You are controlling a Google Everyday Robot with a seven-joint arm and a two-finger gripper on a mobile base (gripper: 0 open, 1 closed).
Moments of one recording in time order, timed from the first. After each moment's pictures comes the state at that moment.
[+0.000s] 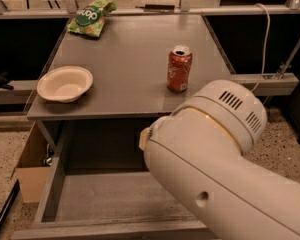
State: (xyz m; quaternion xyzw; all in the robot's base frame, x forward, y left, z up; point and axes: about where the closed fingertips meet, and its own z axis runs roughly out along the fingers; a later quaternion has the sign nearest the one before) arm 0.426 -0.027 0.833 -0.95 0.04 -0.31 0.07
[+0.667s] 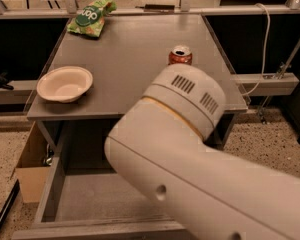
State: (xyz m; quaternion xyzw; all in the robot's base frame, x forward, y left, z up) arm 0.434 0.010 0.850 -0.95 0.02 -0.32 0.06
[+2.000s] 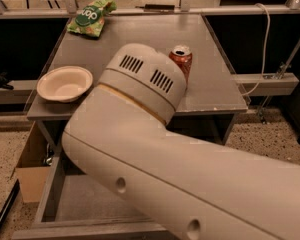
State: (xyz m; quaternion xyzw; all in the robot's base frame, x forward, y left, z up) arm 0.441 0.038 0.869 -0.94 0.01 -0.33 0.04
